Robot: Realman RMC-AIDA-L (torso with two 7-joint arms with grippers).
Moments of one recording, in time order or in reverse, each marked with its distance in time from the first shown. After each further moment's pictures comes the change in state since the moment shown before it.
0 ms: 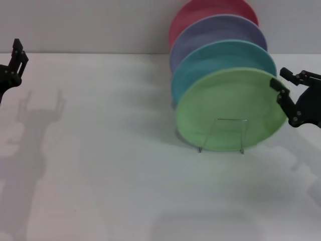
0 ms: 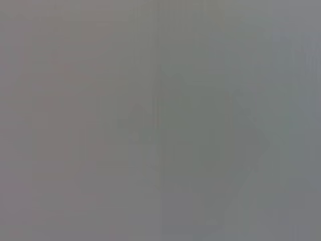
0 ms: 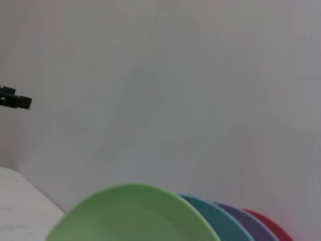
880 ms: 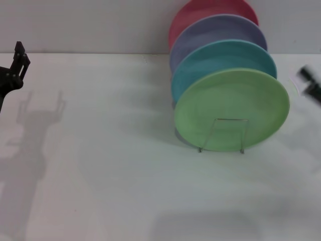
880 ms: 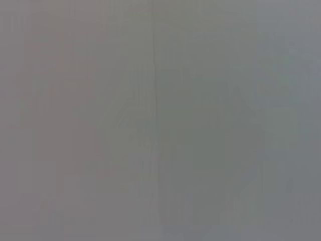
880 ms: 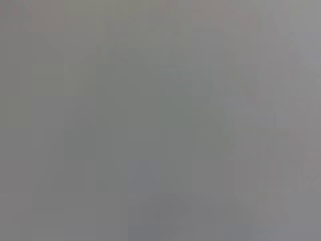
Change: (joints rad) left arm 0.004 -0.001 0.007 -0.007 0.000 0.004 0.000; right arm -0.064 0.014 0.078 -0.052 0.192 0.218 -0.018
